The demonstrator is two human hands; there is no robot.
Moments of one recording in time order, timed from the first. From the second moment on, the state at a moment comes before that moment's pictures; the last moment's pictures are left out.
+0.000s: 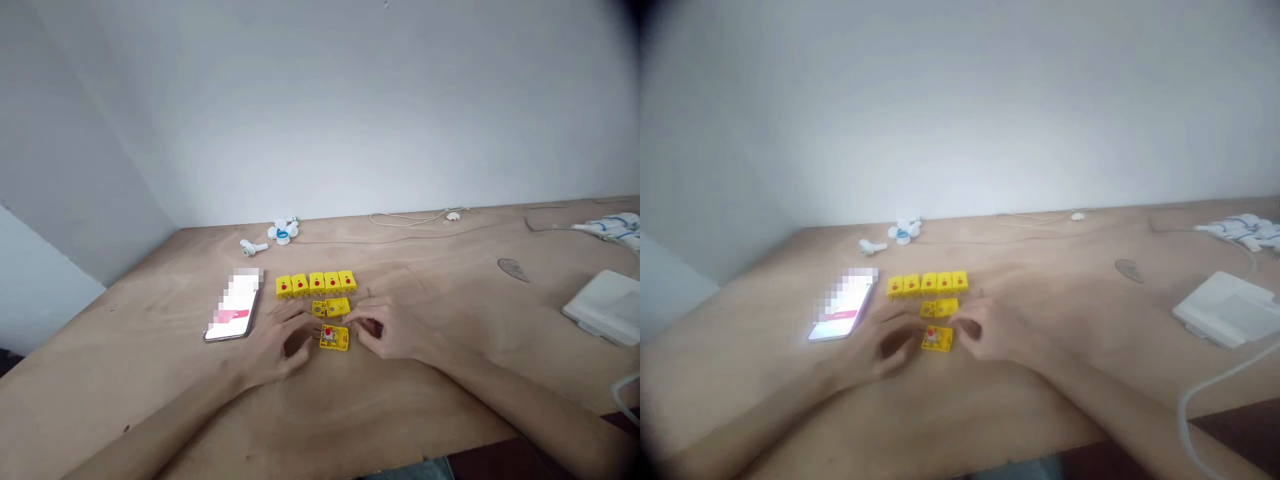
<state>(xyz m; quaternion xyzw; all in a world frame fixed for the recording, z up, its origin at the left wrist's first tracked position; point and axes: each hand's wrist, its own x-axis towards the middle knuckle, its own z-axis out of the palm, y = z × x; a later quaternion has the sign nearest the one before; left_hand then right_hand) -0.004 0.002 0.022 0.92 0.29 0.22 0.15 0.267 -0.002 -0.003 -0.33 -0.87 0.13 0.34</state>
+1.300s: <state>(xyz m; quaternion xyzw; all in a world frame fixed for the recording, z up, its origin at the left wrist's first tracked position) -0.010 0.000 0.020 0.91 0.26 0.31 0.13 0.253 -0.001 0.001 -0.34 -0.74 0.42 0.41</state>
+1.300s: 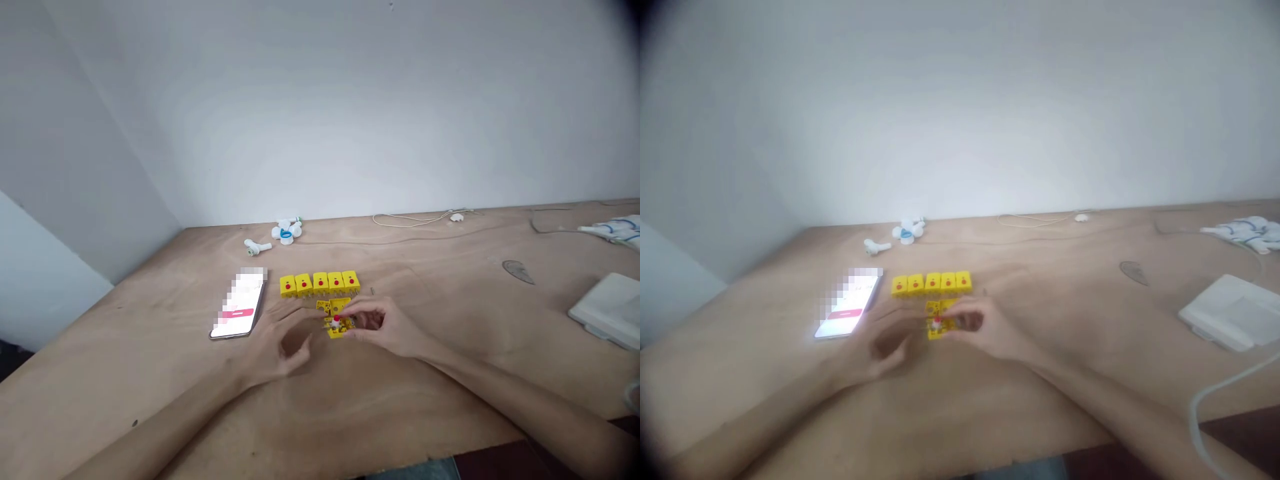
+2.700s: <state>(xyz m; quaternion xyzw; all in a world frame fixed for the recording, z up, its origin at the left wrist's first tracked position) -0.005 -0.003 0.023 0.93 0.18 0.29 0.14 0.255 -0.004 0.003 -0.31 -0.88 0.18 0.30</state>
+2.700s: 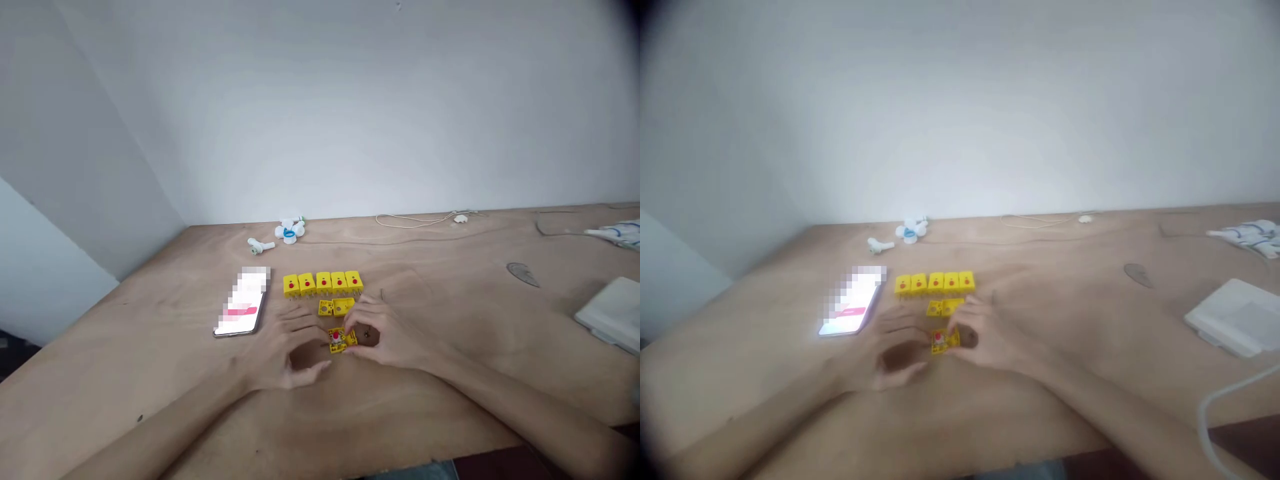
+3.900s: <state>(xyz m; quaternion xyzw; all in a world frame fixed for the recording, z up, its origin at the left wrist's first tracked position) 0.001 -0.005 0.027 0.93 0.20 0.25 0.18 0.254 -0.002 -0.001 -0.30 -0.89 0.18 0.30</state>
